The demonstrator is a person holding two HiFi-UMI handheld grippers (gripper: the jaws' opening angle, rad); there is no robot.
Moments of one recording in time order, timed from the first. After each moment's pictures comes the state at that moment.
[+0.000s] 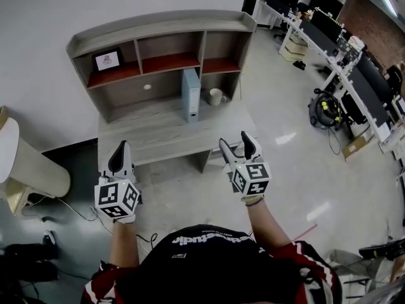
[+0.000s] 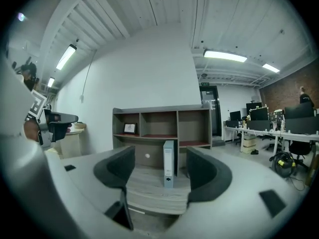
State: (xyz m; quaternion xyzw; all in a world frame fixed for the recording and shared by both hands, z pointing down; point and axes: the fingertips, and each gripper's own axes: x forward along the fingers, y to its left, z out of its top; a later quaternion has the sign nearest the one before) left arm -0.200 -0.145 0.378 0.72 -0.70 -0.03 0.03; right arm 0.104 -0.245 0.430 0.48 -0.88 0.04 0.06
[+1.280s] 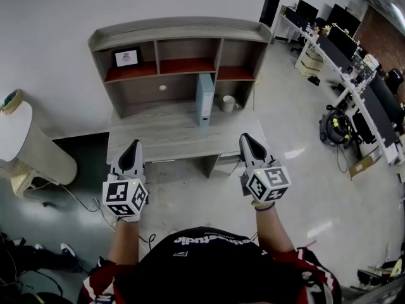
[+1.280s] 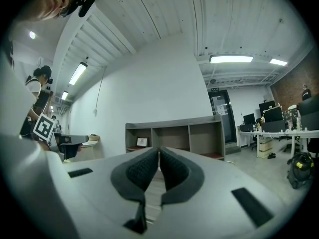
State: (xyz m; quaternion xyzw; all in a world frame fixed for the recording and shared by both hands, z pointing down) left arm -0.181 -0.119 0.365 0.71 -0.70 -0.03 0.02; right arm 0.104 -0.221 0.362 0.41 -0.91 0.02 -0.01
